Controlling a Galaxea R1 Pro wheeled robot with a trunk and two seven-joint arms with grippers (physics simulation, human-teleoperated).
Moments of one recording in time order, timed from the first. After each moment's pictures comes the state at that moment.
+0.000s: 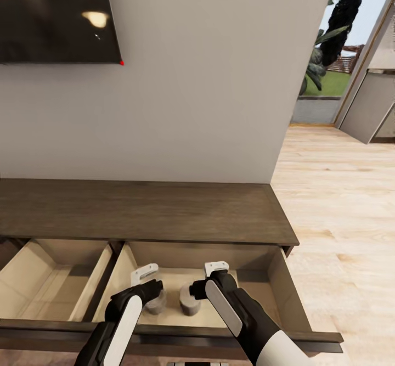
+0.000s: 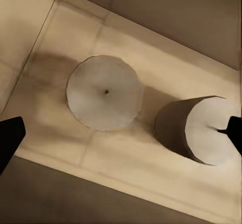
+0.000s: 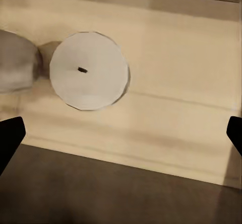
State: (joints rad) left arm -0.27 -0.13 -0.10 -1.32 0.52 0.67 0.55; right arm -0.55 0.17 0.55 -0.95 -0.65 0.79 -0.55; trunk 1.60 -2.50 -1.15
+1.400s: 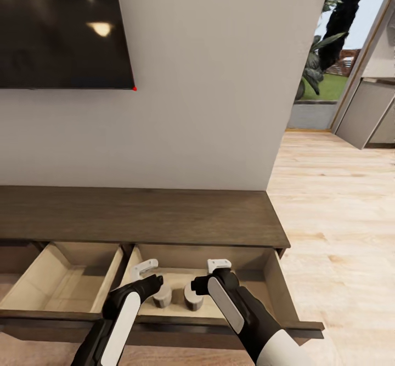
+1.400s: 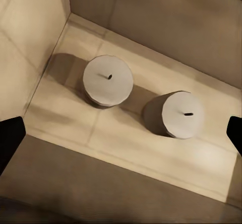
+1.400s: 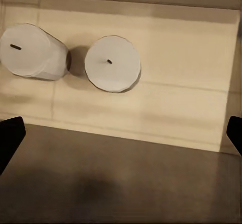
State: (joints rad) left arm -0.27 -0.13 -0.10 -1.38 0.53 0.70 0.55; right arm -0.55 0.17 0.51 -0.96 -0.65 0.76 -0.55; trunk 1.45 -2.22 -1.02
